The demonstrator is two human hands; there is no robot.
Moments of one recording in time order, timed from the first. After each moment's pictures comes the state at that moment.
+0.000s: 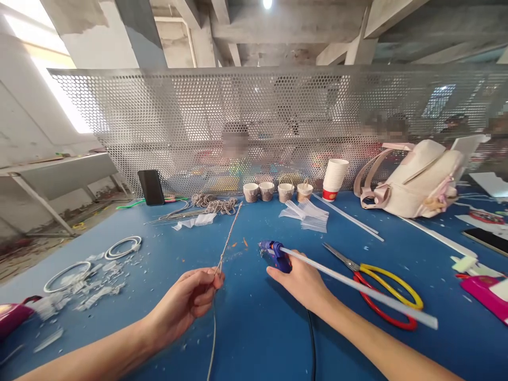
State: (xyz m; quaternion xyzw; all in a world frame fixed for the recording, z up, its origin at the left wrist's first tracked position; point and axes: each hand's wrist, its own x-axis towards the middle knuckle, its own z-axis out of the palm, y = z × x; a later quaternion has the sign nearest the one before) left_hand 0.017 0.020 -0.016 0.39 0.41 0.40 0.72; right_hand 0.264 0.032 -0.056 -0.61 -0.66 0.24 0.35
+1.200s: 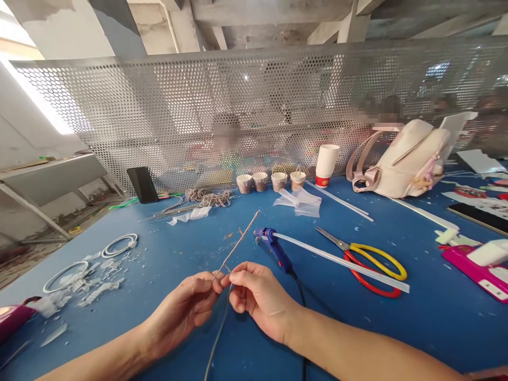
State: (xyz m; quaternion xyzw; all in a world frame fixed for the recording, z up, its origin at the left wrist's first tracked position) left_hand 0.016 0.000 -0.025 0.37 0.36 0.36 0.78; right_hand 0.183 -0.011 -0.034 -0.30 -0.28 0.78 0.48
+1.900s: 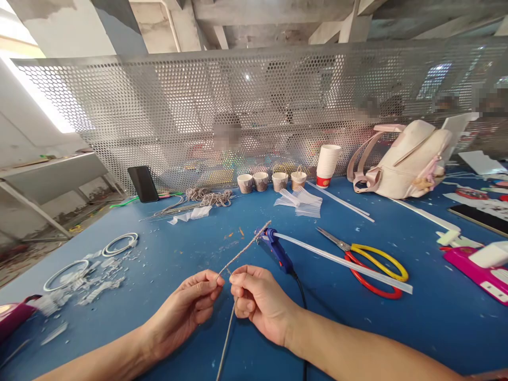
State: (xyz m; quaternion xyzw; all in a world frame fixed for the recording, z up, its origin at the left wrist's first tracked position) left_hand 0.017 0.001 -0.031 0.32 0.38 0.38 0.78; right_hand 0.185 -0.011 -0.041 -0.29 -0.22 0.81 0.45
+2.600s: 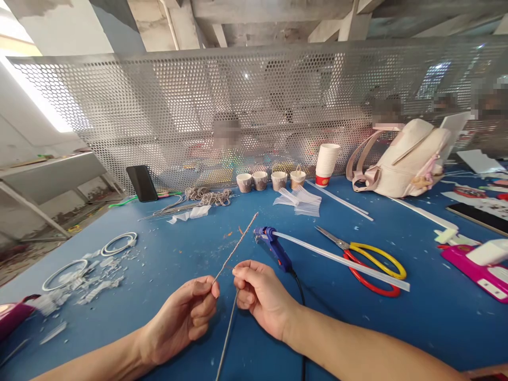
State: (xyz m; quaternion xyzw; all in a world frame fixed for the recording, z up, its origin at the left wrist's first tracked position) left_hand 0.016 -0.005 -0.030 0.32 0.35 0.31 0.82; right_hand 0.186 -0.007 -0.043 -0.31 -0.23 0.79 0.48
